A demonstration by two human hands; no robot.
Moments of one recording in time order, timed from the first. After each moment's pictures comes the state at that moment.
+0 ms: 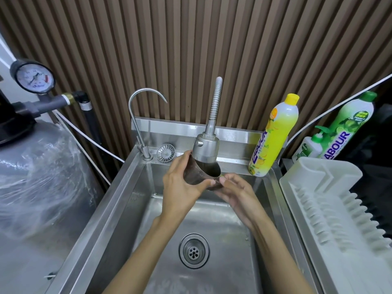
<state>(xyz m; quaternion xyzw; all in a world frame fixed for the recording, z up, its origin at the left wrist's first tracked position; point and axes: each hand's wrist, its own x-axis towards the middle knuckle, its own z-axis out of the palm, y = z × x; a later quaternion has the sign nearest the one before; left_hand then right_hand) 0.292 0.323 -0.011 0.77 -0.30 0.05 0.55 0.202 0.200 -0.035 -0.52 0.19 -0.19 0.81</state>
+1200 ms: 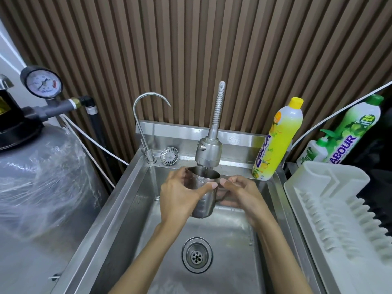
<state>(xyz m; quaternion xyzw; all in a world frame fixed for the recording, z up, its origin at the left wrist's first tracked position) 0.293 0.328 -0.015 0.83 -0.21 -0.02 0.51 0.210 0.201 -0.018 -0.62 0.32 -0.17 0.69</state>
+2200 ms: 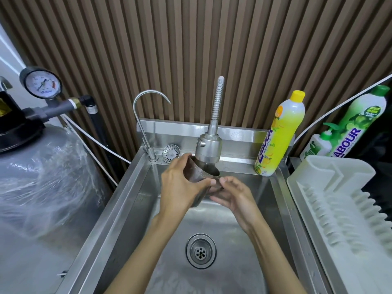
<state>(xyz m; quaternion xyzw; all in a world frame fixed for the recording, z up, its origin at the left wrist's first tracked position) 0.298 0.330 0.001 0.81 -0.31 0.06 0.49 0.211 0.212 -0.044 -0.51 0.22 -0.18 0.81</state>
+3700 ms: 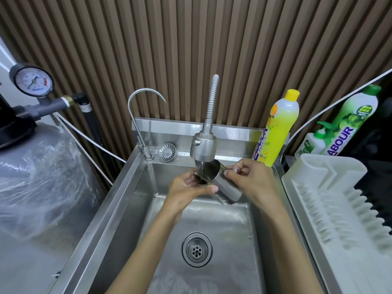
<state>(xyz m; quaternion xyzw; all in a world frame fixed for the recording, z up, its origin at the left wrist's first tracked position) 0.296 0.320 -0.024 0.66 -0.19 -0.31 0.66 0.195 0.198 0.020 -0.82 0.33 -0.23 0.41</state>
